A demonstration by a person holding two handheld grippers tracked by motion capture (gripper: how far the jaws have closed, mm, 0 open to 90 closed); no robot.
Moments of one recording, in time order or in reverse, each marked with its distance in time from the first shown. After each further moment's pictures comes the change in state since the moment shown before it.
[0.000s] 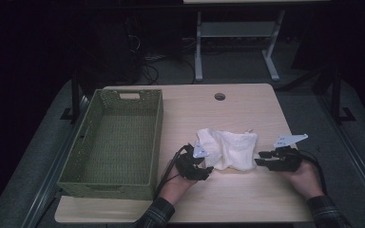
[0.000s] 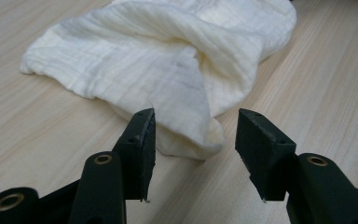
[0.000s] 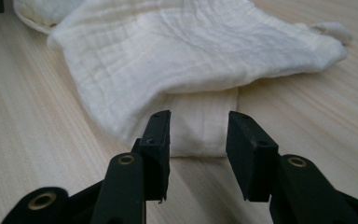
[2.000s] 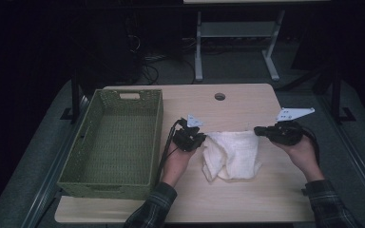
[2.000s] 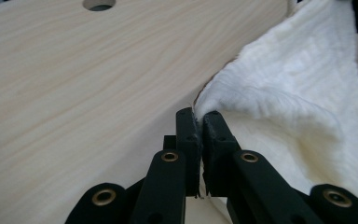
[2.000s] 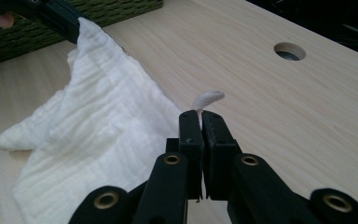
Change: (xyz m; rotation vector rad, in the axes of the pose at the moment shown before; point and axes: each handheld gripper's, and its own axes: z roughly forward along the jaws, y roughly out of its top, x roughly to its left) left arm 0.060 0.050 -0.003 -0.101 0.102 -0.159; right arm -0.021 0.072 -0.027 -0.174 -0.023 -0.089
